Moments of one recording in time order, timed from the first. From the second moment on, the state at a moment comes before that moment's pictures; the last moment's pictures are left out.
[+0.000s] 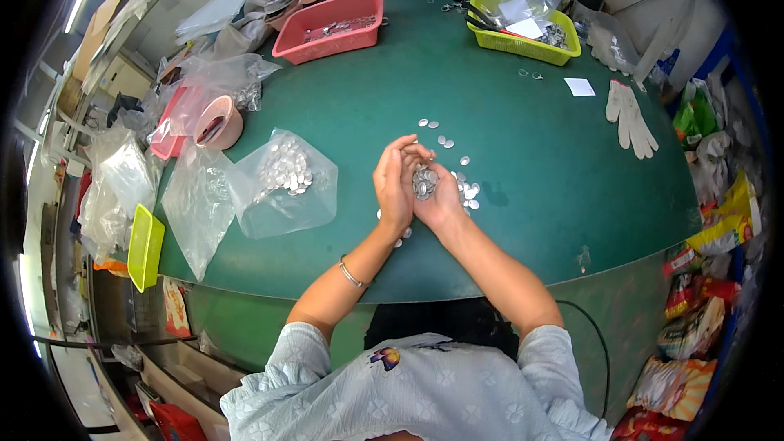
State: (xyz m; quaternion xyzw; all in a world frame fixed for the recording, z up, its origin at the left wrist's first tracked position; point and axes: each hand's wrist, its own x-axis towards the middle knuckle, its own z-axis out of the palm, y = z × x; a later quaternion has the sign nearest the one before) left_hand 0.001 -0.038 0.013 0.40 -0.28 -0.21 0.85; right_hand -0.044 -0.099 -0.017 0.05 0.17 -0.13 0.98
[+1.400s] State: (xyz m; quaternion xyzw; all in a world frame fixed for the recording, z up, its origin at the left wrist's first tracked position) left_hand 0.043 0.021 -0.011 0.25 -0.12 -0.47 0.84; right_hand -0.068 -0.108 0.018 0.03 0.15 -0.13 0.98
